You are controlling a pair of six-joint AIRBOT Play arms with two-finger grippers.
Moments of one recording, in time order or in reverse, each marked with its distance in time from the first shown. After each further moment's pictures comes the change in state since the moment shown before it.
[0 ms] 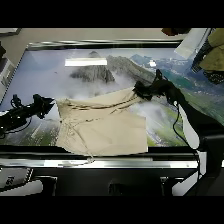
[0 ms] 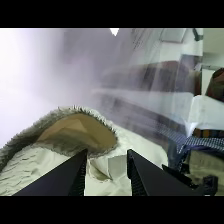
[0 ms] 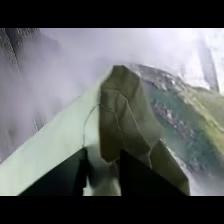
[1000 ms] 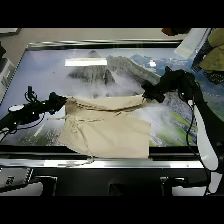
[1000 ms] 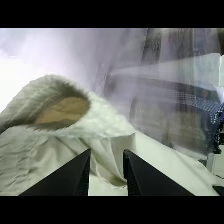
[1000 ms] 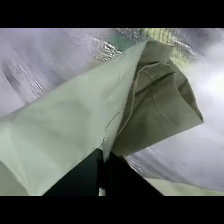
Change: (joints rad) left arm -0.225 -0.034 0.058 0.005 0.139 0.097; right arm 0.002 0.247 0.001 -0.409 -0.356 0.498
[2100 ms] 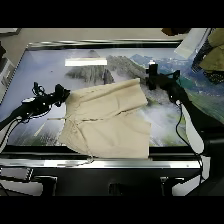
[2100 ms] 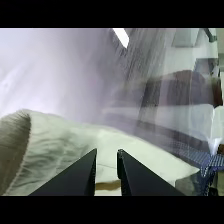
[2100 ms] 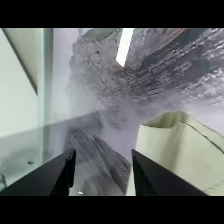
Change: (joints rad) left arm -0.066 -0.216 0.178 -0.163 0.180 0.003; right arm -0.009 -0.177 0.000 0.289 0.753 0.225
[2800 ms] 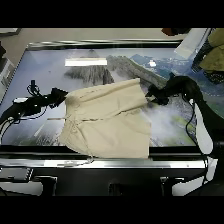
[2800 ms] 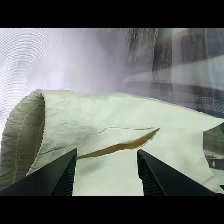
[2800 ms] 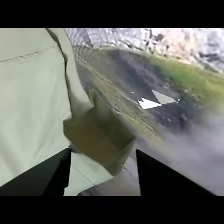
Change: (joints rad) left arm 0.079 0.043 0.000 0.224 -0.181 0.054; right arm -0.109 0.030 -0.002 -0.214 -0.720 -0.473
